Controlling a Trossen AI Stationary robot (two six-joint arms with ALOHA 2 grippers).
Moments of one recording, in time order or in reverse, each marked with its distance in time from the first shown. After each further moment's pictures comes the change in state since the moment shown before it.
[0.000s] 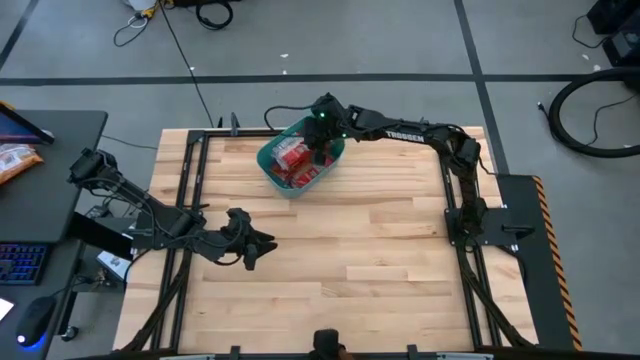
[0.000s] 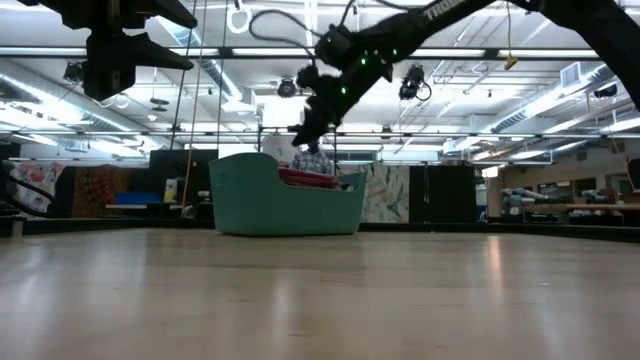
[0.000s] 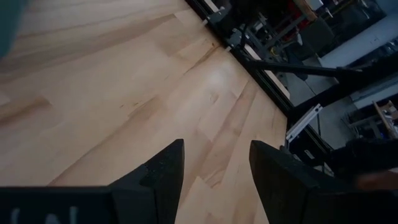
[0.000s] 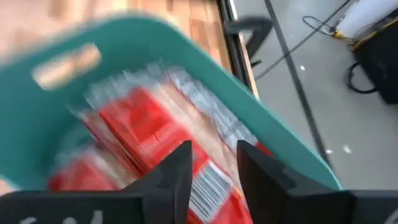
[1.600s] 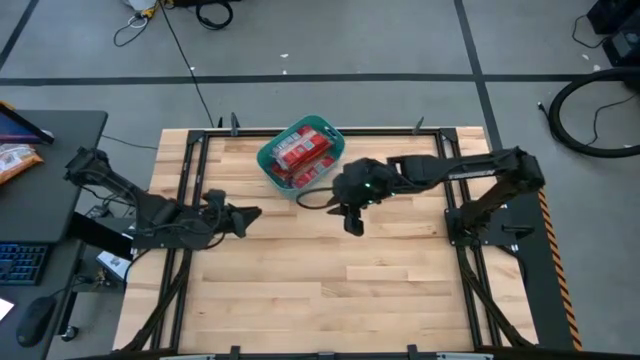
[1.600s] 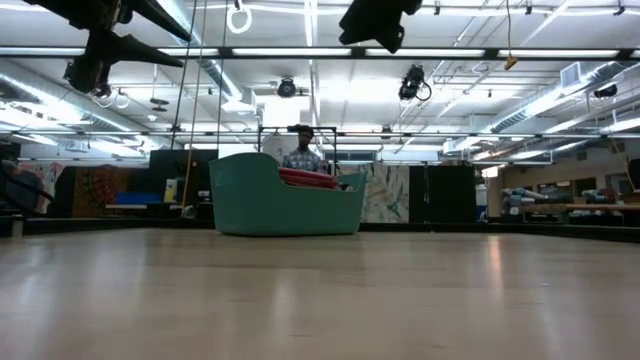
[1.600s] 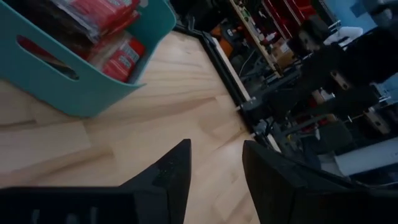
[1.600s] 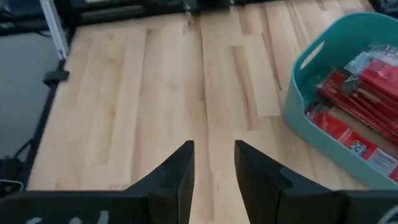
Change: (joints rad) left arm 0.007 -0.197 0.000 -0.238 -0.331 -0.258; right arm 0.489 -0.480 -0.313 -0.197 0.052 0.542
